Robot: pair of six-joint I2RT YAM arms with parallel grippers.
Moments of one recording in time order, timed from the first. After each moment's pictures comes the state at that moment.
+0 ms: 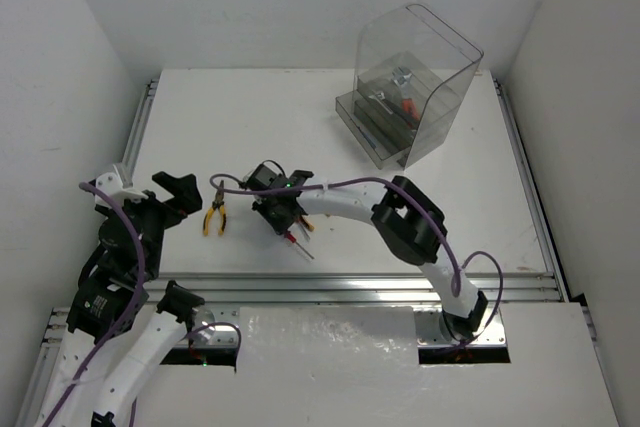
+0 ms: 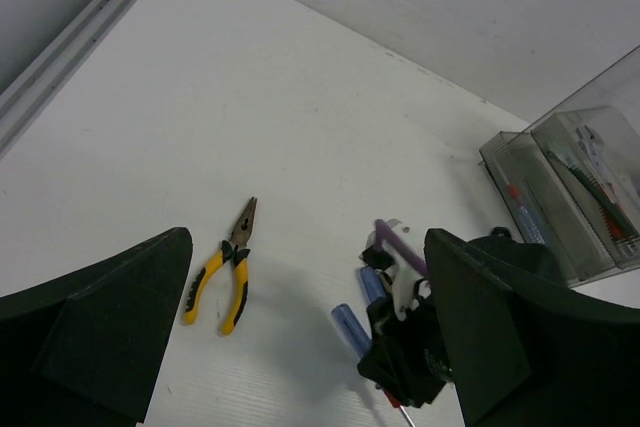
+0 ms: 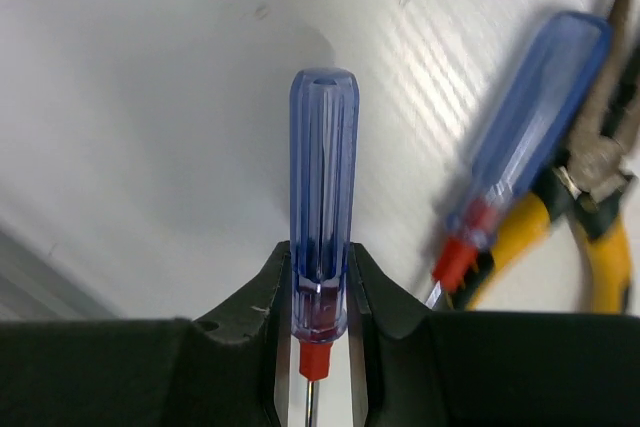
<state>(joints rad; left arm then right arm) -0.34 0.36 0.82 -0.65 -0.52 -0.49 1.01 2.23 1.67 -0.58 0.05 0.17</state>
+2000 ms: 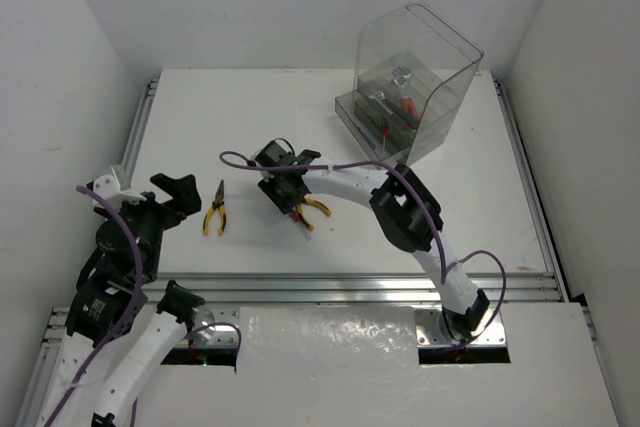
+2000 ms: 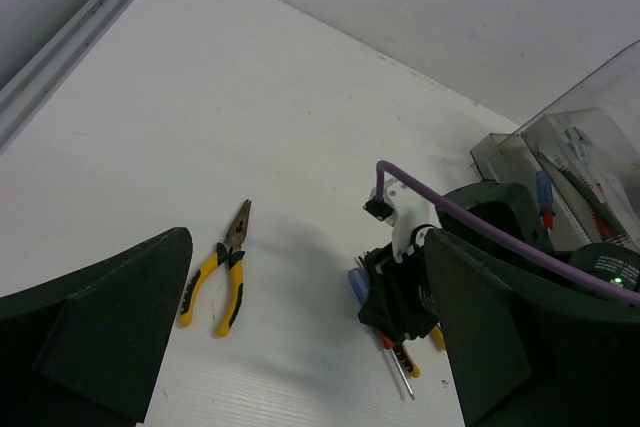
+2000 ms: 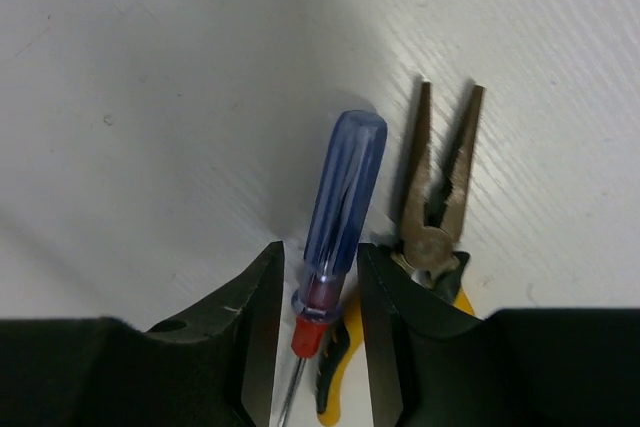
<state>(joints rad) -0.34 0.34 0.82 -0.65 -0.51 -0.49 0.90 2.29 1.78 -0.60 0.03 0.07</state>
